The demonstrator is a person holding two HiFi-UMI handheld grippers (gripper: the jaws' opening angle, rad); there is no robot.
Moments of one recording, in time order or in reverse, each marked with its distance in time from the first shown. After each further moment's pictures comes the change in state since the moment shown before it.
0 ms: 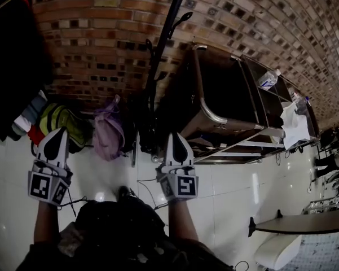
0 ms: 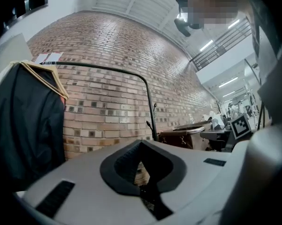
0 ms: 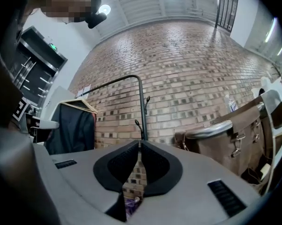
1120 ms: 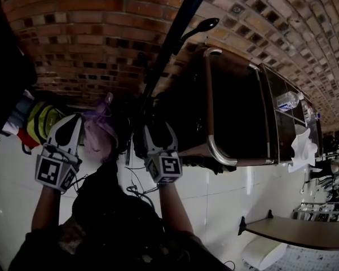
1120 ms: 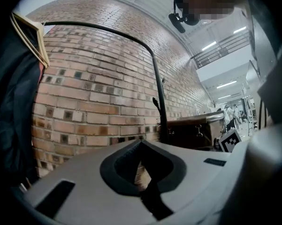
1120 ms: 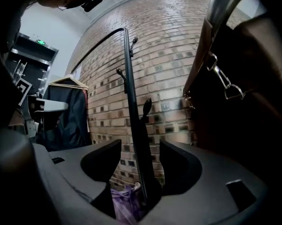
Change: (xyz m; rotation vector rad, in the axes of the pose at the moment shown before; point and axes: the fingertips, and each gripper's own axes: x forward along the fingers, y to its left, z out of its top) left arm 0.226 0.026 -0.079 -0.036 0.068 -0.104; right arm 0.200 -0.058 -0.161 0.082 0.236 0.077
